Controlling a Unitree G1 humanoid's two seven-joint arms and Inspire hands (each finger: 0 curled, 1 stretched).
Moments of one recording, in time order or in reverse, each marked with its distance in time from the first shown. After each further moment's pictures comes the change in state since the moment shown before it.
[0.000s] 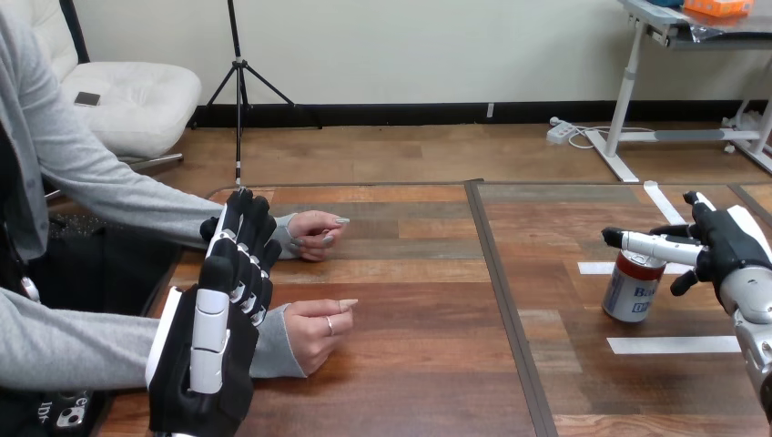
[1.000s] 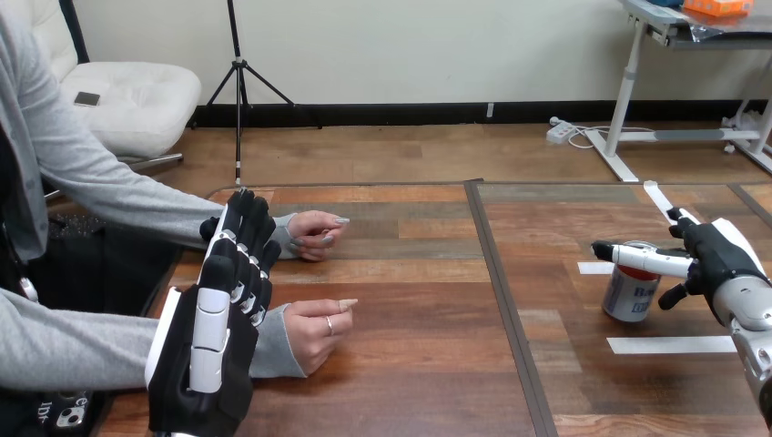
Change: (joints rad) left arm 0.000 0.000 0.001 -0.002 0.001 0.006 0.007; right arm 0.013 0.000 0.027 0.000 -0.010 0.005 0.060
